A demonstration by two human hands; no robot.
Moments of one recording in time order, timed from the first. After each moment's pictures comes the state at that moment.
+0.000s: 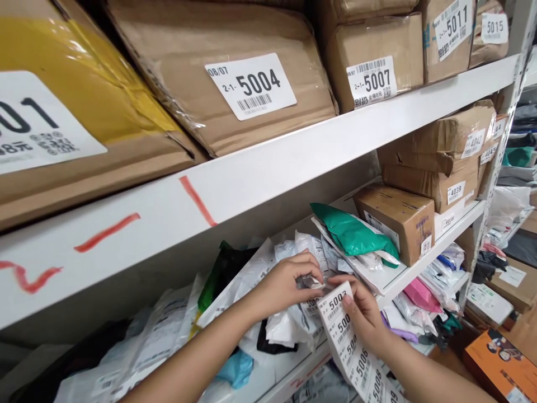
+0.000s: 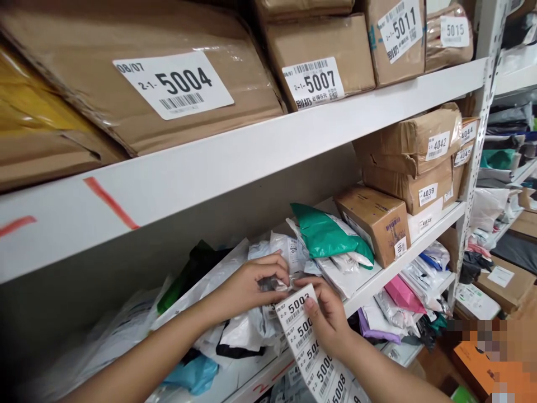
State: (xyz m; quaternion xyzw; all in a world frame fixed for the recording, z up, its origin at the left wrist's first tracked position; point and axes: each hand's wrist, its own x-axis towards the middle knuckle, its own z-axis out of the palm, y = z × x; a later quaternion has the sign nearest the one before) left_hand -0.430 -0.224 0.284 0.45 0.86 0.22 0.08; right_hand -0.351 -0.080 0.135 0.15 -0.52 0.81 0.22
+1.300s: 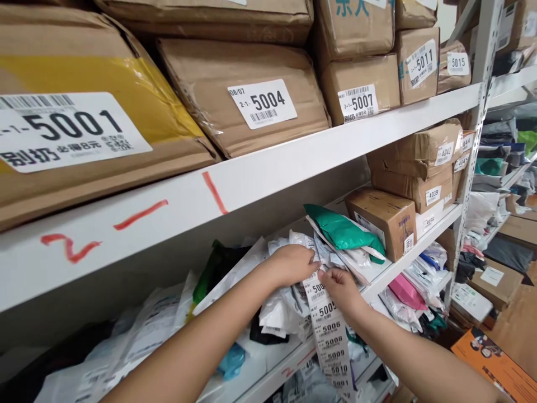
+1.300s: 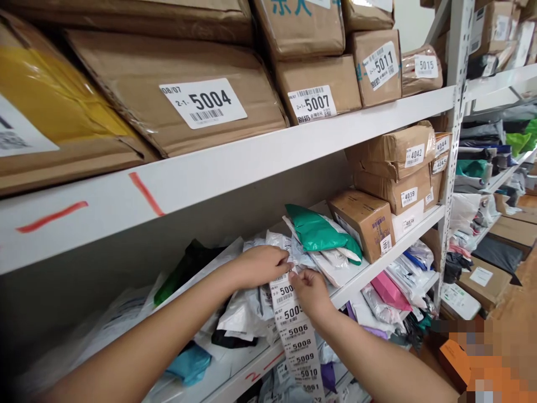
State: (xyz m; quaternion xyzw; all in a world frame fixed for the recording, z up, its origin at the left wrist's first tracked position) left_hand -0.426 -0.164 0.312 0.28 0.92 -0.24 0.11; right_hand -0.385 -0.090 0.163 -0.04 -0.50 0.87 0.04
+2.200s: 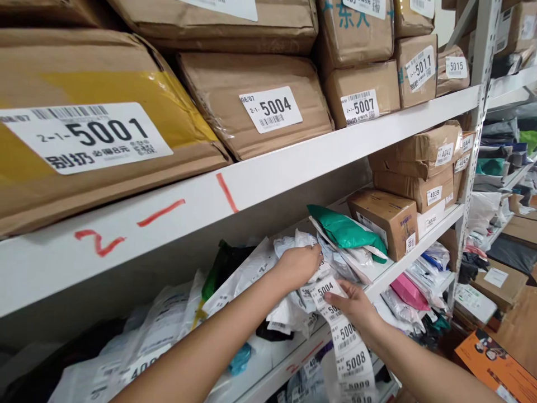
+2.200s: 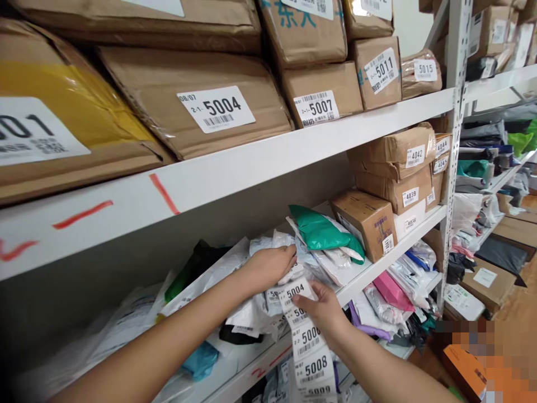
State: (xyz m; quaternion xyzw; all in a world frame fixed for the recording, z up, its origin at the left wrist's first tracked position) left_hand -0.423 -0.168 0.287 0.30 0.91 -0.27 0.01; right_hand -0.348 -0.089 0.145 -0.03 -0.38 0.92 -0.03
